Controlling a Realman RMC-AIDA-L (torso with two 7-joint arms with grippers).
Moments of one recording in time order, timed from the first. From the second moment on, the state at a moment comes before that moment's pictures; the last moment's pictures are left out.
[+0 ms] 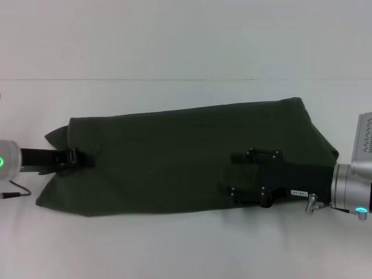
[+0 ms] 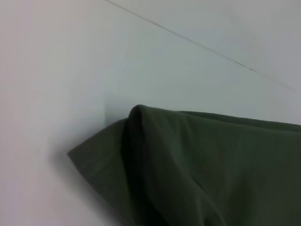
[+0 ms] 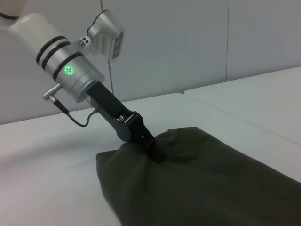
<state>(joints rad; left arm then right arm) -0.64 -2.00 0.71 0.57 2.32 1.11 -2.36 0.59 2.10 -0.86 -0.44 -1.85 -1.31 1.07</state>
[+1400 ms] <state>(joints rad) -0.75 -1.87 0.53 0.82 2.59 1.57 -2.55 0.59 2.10 -0.87 -0.44 -1.85 -1.31 1.07</state>
